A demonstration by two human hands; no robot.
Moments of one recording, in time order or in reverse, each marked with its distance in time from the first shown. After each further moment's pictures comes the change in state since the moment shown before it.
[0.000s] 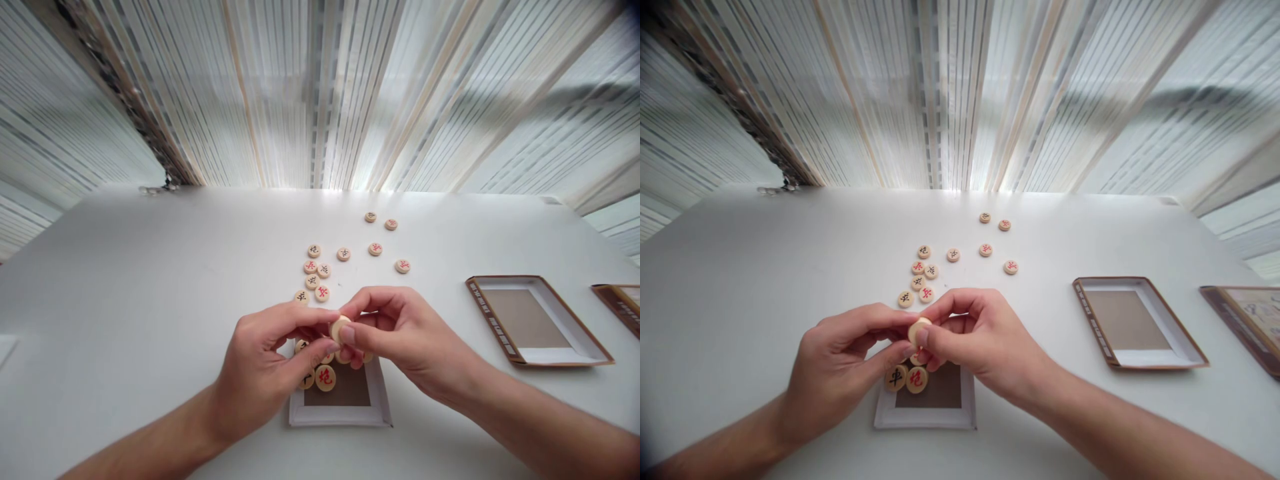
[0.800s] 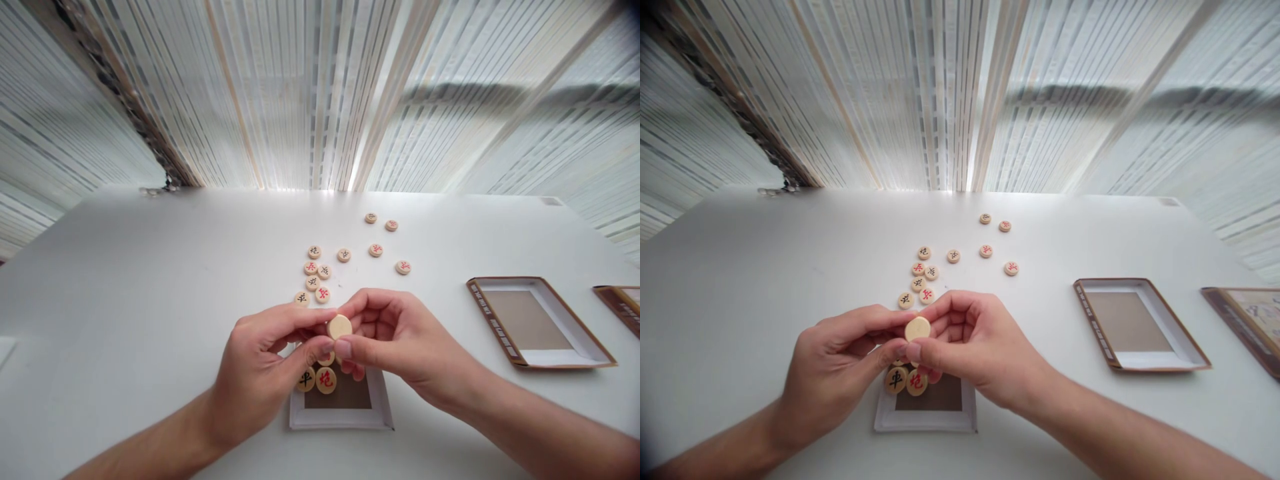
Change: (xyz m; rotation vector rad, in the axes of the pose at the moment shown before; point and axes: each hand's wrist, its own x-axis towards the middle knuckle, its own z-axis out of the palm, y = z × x) left_hand -0.002 0.001 0.000 -0.013 0.050 -0.049; right_hand -0.001 0.000 0.005 0.017 -0.008 0.023
